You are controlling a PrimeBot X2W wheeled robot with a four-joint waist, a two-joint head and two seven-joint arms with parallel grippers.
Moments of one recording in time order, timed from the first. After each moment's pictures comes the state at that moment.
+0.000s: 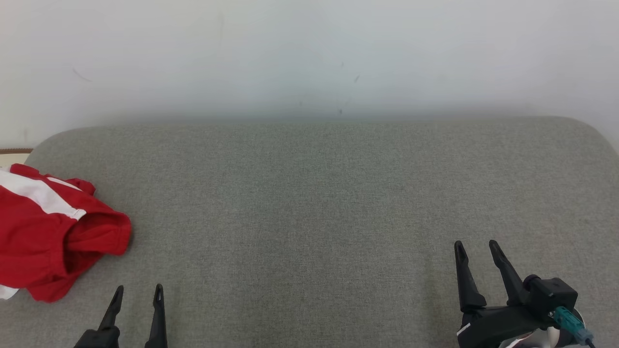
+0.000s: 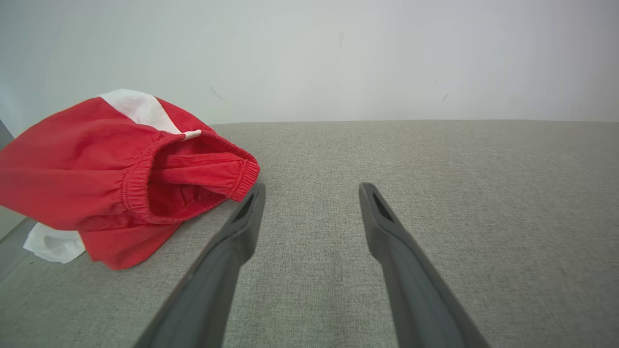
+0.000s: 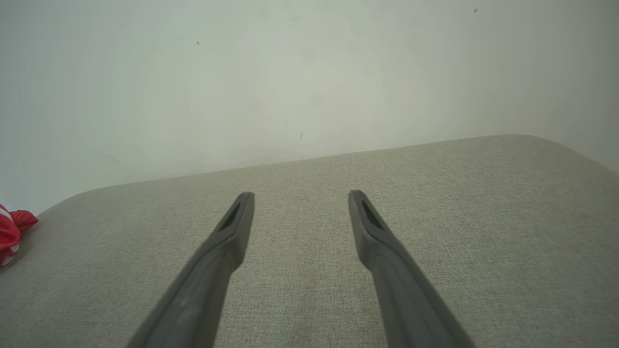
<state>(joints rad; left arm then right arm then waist) -0.11 0.12 -0.01 0.22 -0.07 0.06 -0.25 -0.13 -0.14 0.20 0.24 0.26 0.13 -0.25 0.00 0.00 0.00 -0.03</state>
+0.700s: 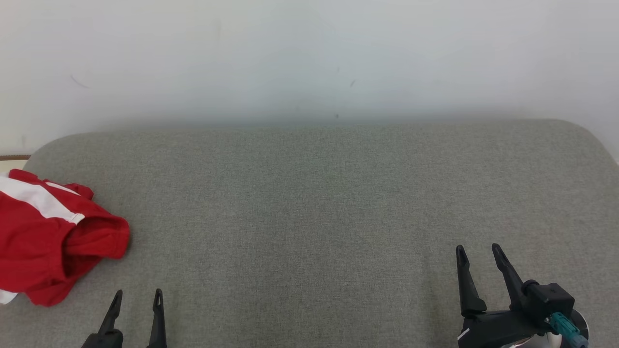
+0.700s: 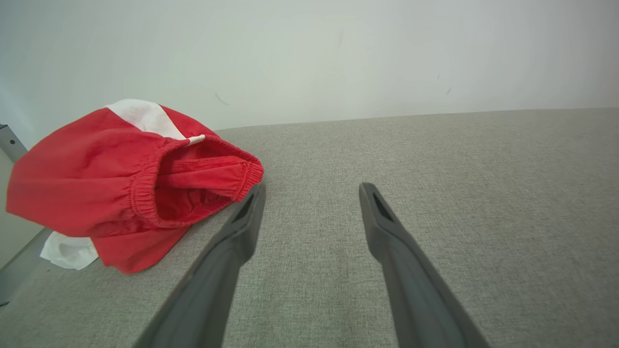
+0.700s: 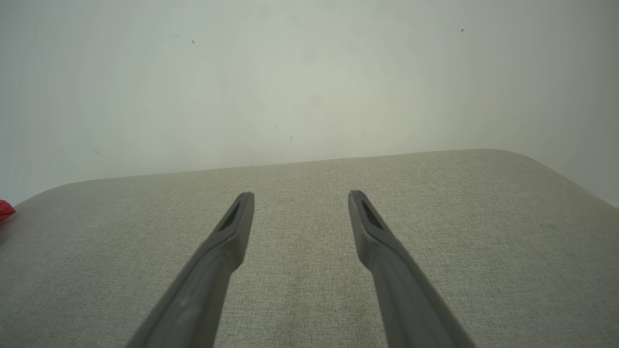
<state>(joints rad) -0.11 0.11 0.00 0.24 -0.02 0.08 -0.26 -0.11 -0.12 0.16 0.24 0.15 0.13 -0.26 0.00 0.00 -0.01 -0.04</state>
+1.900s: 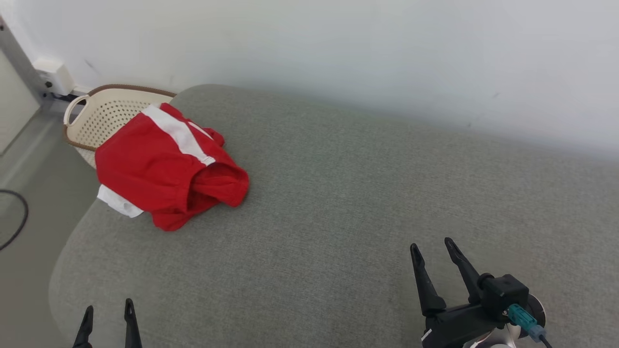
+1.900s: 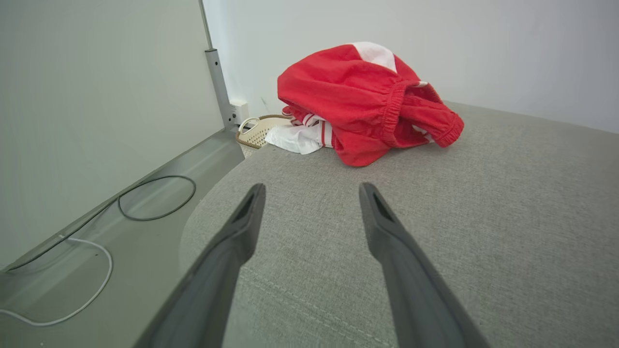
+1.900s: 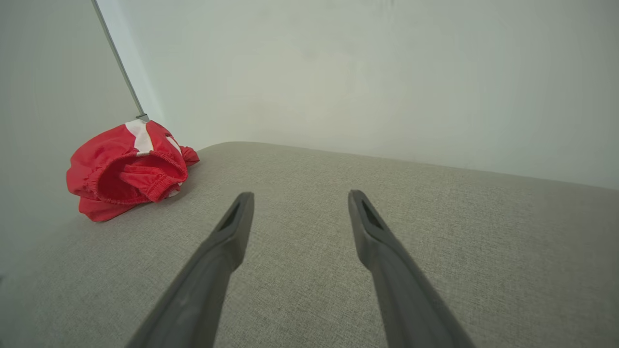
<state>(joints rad) -0.09 0.08 0.12 0.26 -0.07 0.09 -0.26 -0.16 -0.11 0.31 0.27 0.17 0.13 -0.26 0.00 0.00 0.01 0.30</state>
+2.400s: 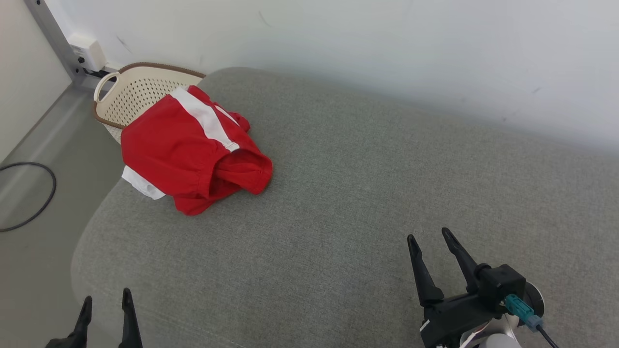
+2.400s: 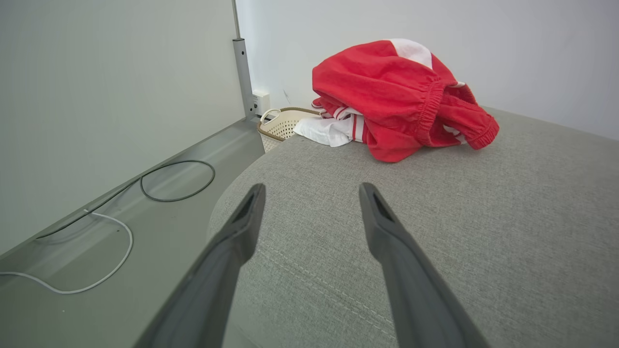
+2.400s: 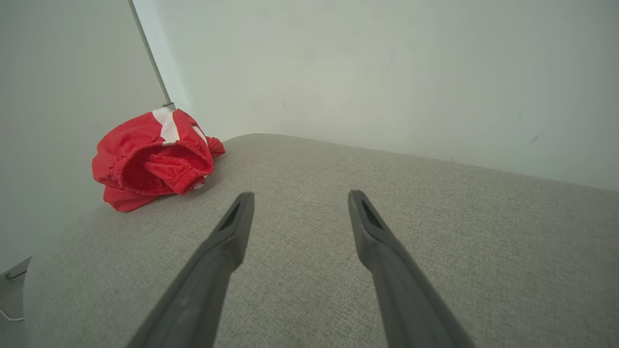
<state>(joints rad) -0.12 0.06 0.16 0.28 -0.08 0.04 -0.26 -0.20 -0.11 0.32 0.28 0.16 0.13 -0.26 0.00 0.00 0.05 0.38</state>
